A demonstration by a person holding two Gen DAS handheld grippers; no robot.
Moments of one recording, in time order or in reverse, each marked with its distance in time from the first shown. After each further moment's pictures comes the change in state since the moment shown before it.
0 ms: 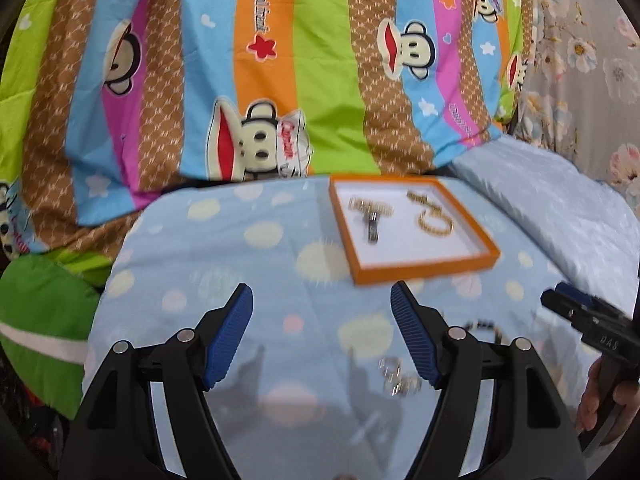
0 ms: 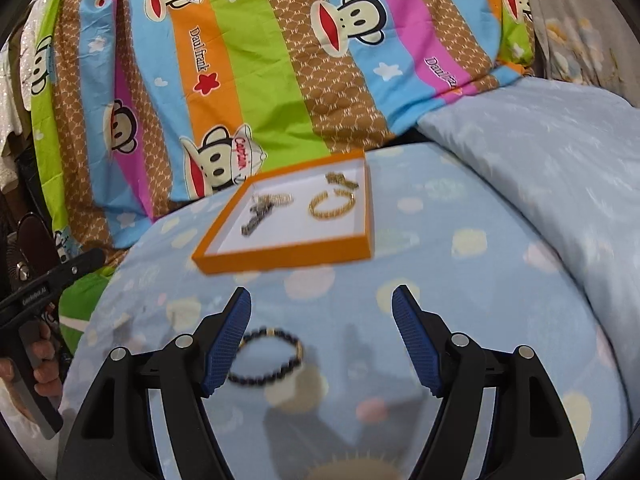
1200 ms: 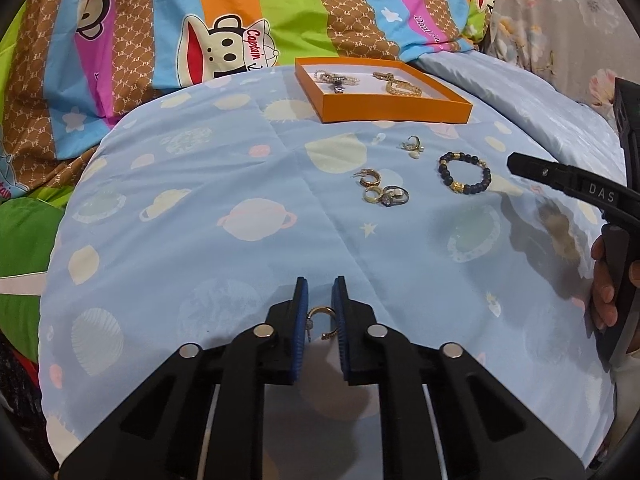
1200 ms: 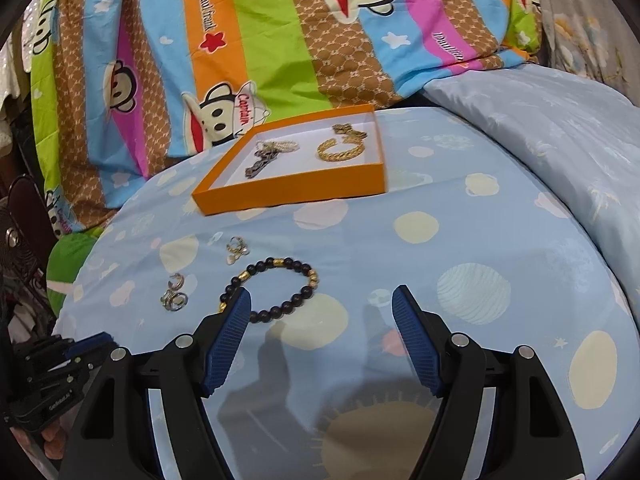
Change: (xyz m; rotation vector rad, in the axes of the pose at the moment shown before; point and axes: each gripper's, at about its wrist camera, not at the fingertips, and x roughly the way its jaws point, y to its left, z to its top) left arm -0.003 -0.014 -0.103 0.098 0.198 -0.067; right arm 0.014 0.024 -0.032 -0.053 0.099 0.001
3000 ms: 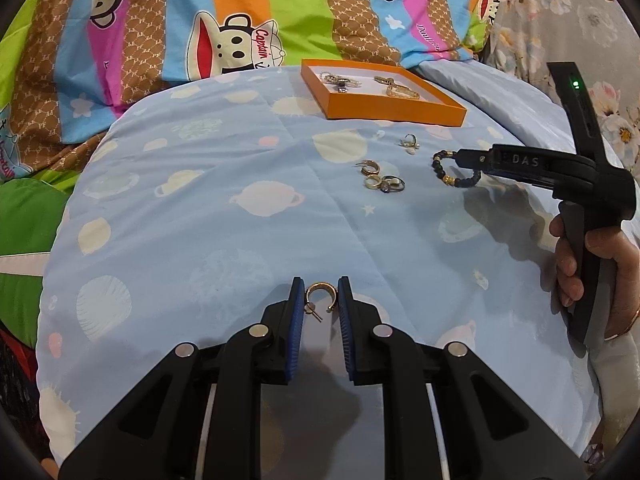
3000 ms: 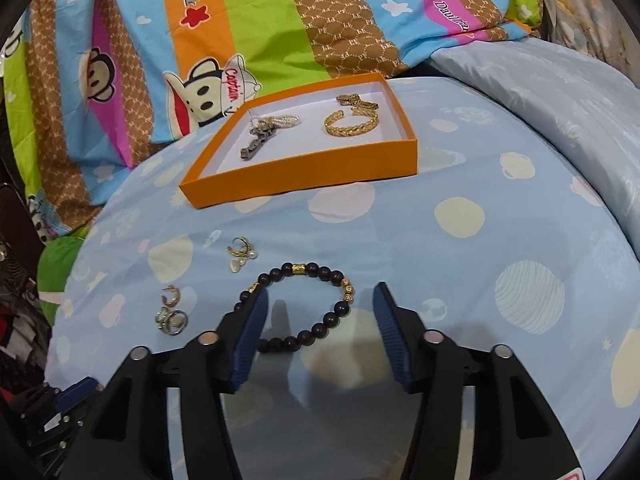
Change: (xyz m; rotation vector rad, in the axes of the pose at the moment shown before) left arm -0.018 0.007 -0.016 -0.041 -0.012 -0.025; right arm 0.041 0.021 0.015 0.049 0.096 -0.082
